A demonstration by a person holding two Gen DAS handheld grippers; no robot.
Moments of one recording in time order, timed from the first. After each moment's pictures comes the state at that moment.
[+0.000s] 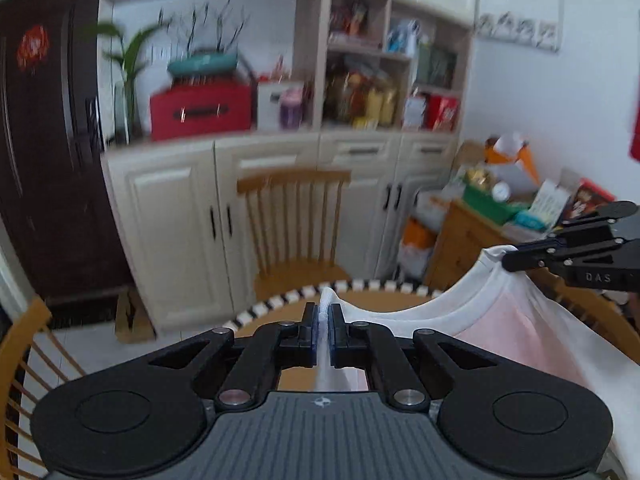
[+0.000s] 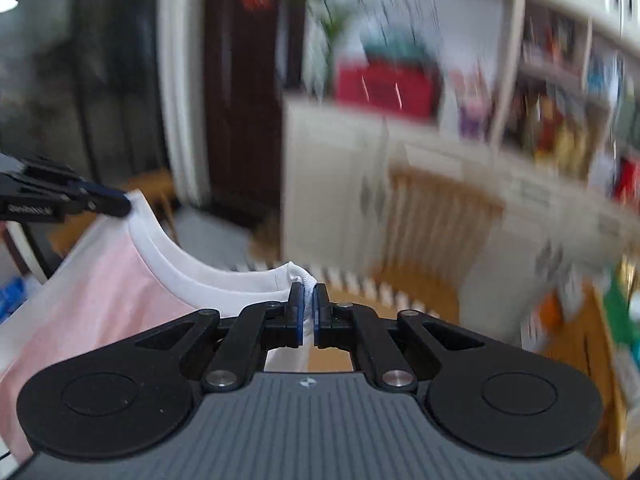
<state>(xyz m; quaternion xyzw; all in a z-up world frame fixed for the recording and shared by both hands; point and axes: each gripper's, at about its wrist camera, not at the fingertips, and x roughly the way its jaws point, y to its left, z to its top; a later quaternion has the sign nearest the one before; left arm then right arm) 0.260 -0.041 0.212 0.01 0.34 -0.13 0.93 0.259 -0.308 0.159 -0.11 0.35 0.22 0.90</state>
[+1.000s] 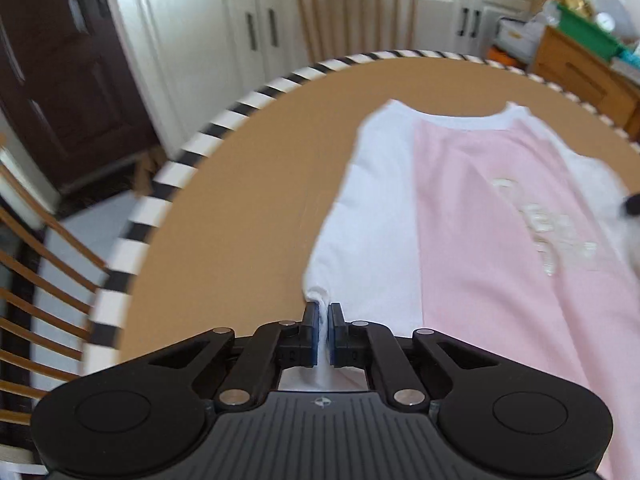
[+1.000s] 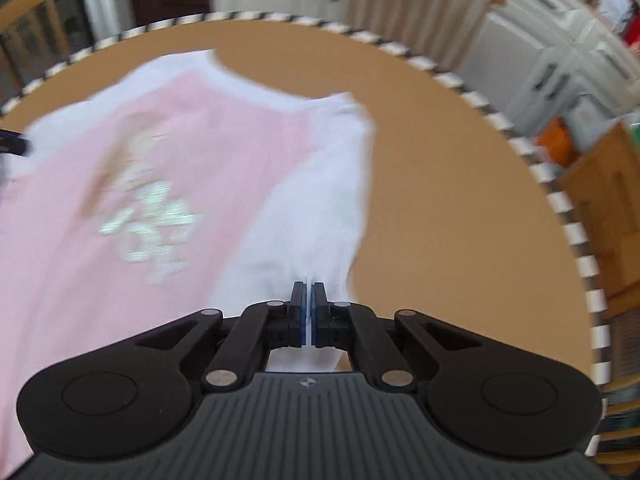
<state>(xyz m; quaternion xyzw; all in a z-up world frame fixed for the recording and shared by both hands) 0.315 0.055 -0.119 0.07 0.48 -0.05 0.87 0.319 -0.326 -0.105 -0.16 0.51 0.10 0.84</state>
